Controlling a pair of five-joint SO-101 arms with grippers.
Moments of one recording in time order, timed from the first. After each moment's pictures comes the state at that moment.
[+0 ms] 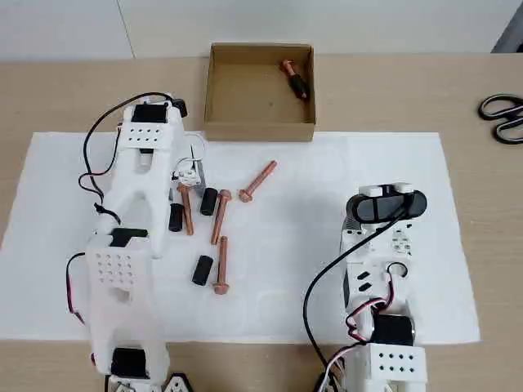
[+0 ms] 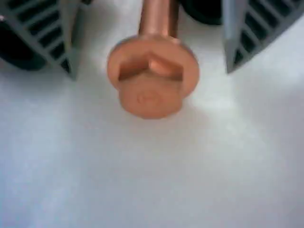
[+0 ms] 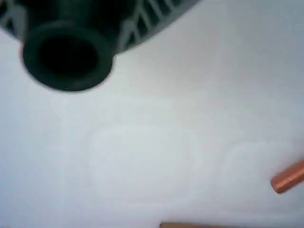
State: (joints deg) left arm -1.1 42.6 -32.6 96.5 20.3; right arm 0.4 -83.3 92.9 24.5 2.4
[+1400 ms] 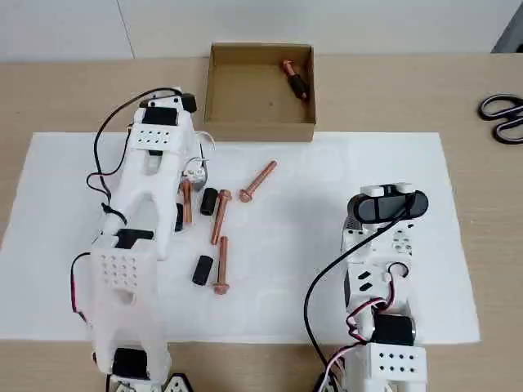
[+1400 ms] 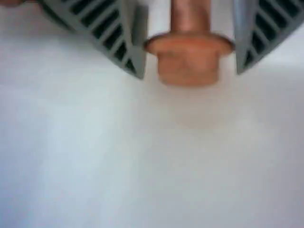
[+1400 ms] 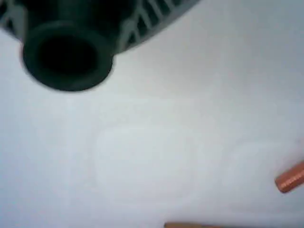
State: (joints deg) left arm 1.7 42.7 -32.6 89.5 21.0; right arm 0.8 -83.3 92.9 24.5 2.4
